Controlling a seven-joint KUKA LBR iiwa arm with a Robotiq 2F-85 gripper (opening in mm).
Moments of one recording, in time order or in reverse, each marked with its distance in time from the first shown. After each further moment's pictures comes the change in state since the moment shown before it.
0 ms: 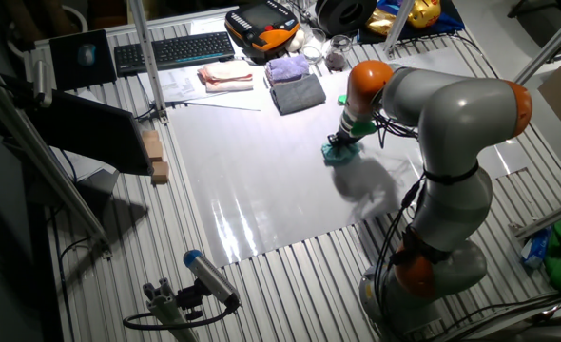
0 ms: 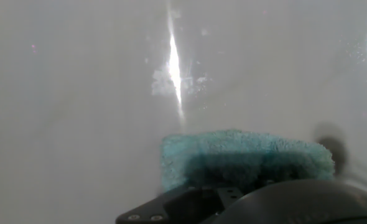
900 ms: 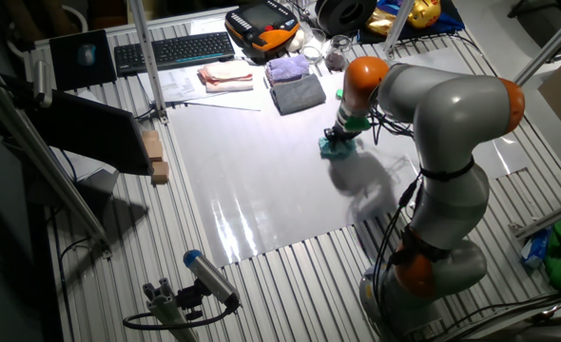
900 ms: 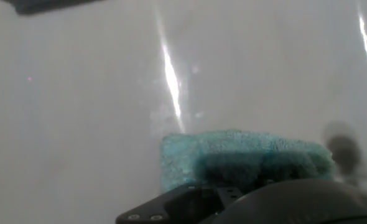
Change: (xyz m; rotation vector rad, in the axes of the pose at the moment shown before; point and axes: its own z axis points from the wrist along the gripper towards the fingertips) arm -0.015 0.005 0.007 0.011 -0.010 0.105
